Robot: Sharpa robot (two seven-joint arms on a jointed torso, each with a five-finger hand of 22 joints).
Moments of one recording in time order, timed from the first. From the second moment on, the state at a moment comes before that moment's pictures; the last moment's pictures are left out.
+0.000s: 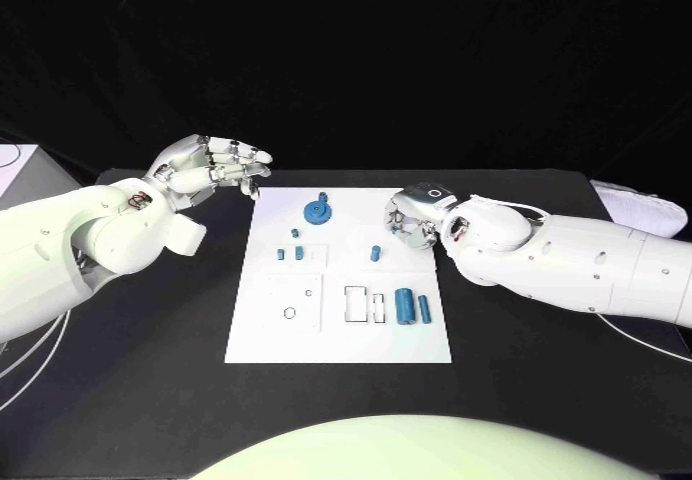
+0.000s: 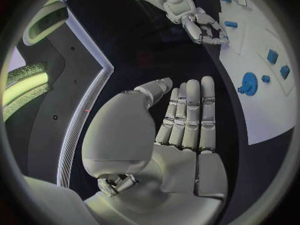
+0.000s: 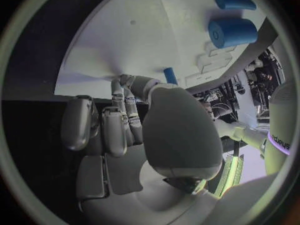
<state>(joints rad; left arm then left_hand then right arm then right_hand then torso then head) 1.20 -0.90 0.03 1.39 -0.29 0.05 0.34 1.33 -0.17 0.54 -0.01 0.22 0.91 0.18 0.29 0.23 1.02 0.11 0.45 0.13 1.00 0.05 1.08 0.38 0.17 0.87 0.14 0.92 0.47 1.18 -0.74 -0.15 1.39 -1.72 -0.37 -0.17 1.40 -0.20 0.69 0.02 0.17 1.07 0.12 0.36 0.24 1.22 0.09 0.17 0.12 1.46 -0.02 1.38 1.27 0.08 1.47 0.08 1.15 1.31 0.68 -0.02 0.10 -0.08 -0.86</state>
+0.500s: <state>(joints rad) 1.20 -0.90 0.03 1.38 -0.29 0.05 0.34 1.34 -0.18 0.54 -0.01 0.22 0.91 0.18 0.29 0.23 1.02 0.11 0.44 0.13 1.00 0.05 1.08 0.38 0.17 0.87 0.14 0.92 0.48 1.19 -0.81 -0.12 1.50 -1.69 -0.48 -0.18 1.40 -0.20 0.70 0.01 0.17 1.07 0.12 0.36 0.25 1.22 0.09 0.16 0.12 1.46 -0.02 1.38 1.27 0.08 1.47 0.08 1.17 1.31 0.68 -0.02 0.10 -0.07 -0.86</state>
